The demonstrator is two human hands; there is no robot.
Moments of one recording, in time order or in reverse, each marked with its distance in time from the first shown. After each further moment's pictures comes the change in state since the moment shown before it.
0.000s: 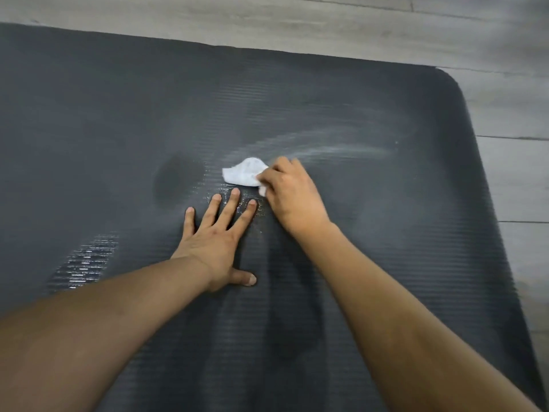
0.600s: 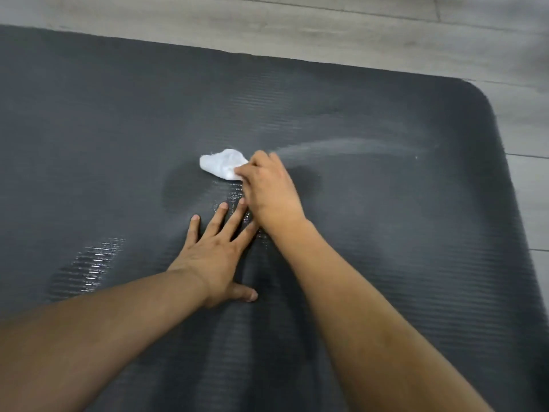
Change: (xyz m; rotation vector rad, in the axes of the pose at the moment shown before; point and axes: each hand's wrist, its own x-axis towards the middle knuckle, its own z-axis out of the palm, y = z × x) left_hand 0.000 -0.002 0.002 0.039 0.029 0.013; right_hand 0.037 -0.036 0.025 0.104 0.050 -0.068
